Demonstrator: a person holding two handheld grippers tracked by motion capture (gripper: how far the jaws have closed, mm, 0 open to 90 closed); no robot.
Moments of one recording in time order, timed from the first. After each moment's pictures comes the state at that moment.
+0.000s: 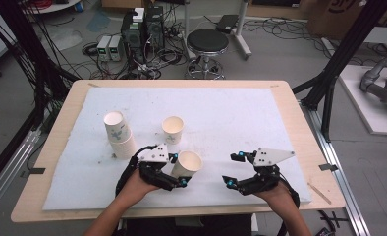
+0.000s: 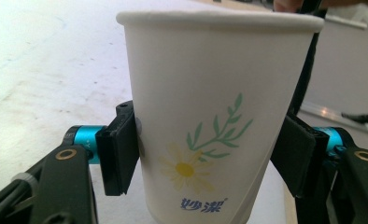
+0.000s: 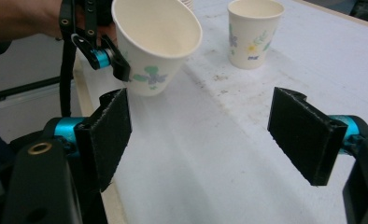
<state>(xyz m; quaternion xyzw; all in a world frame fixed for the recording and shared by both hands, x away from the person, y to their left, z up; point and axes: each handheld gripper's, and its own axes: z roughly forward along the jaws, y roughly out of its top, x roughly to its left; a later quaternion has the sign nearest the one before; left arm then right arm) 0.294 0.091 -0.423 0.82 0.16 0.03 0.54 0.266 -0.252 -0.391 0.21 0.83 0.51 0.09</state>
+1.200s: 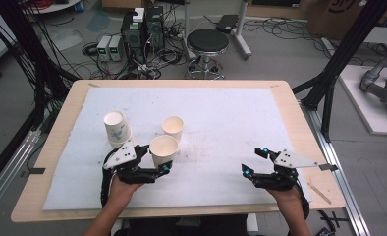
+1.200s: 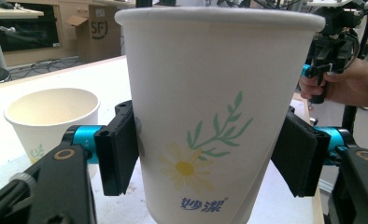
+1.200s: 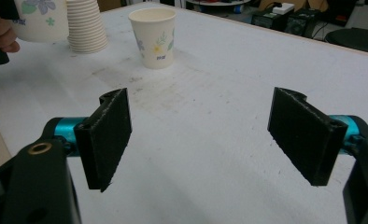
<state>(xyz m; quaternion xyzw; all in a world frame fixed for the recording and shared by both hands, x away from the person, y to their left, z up) 0.281 0.143 -0.420 0.71 0.23 0.13 0.65 0.262 -0.297 -0.407 0.32 0.77 0.52 0.20</state>
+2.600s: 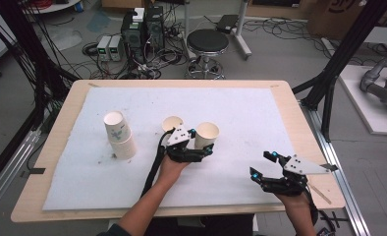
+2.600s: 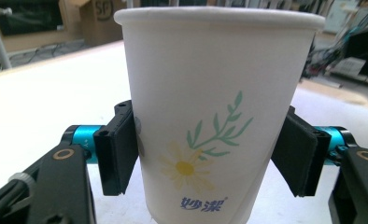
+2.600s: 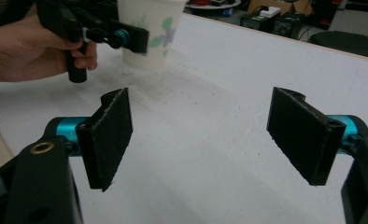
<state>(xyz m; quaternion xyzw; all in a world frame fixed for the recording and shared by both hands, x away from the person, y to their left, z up) 0.356 0.018 -0.443 0.74 0.24 0.14 0.61 0.247 -0.316 -0.407 0.33 0.76 0.52 0.22</state>
